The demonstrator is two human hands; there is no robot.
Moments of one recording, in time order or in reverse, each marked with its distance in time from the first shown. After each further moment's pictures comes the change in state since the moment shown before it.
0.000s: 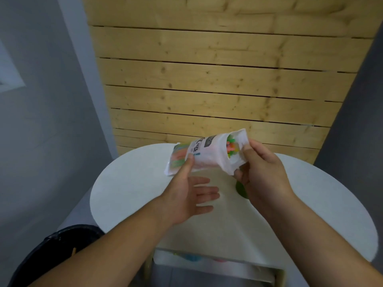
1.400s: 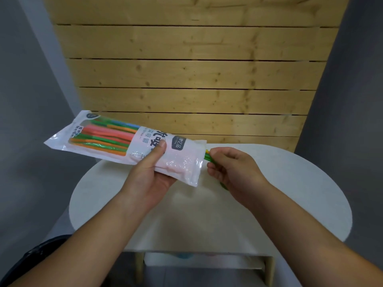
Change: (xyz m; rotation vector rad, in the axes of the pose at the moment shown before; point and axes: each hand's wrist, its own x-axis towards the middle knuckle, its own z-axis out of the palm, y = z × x) left_hand -0.017 0.027 0.004 -0.299 -0.078 0.520; right_hand 0.015 0.015 -0.017 -0.055 -0.047 0.197
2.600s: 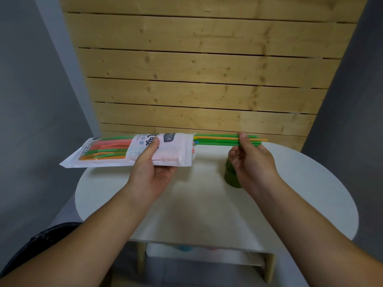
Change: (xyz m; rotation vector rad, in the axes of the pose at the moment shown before) left_hand 0.011 -0.003 -0.013 -0.300 0.245 -0.044; right_hand 0.016 -0.003 -0.002 0.440 0.183 -0.069
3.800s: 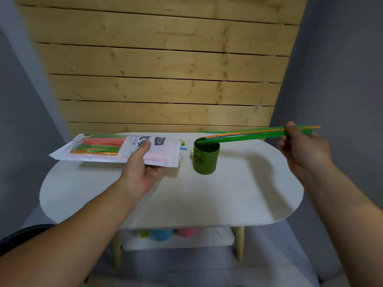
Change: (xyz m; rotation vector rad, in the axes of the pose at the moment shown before) left_hand 0.012 -0.053 -0.005 0.126 0.014 -0.067; right_hand -0.015 -0.124 -0.116 -0.283 0.278 -0.346
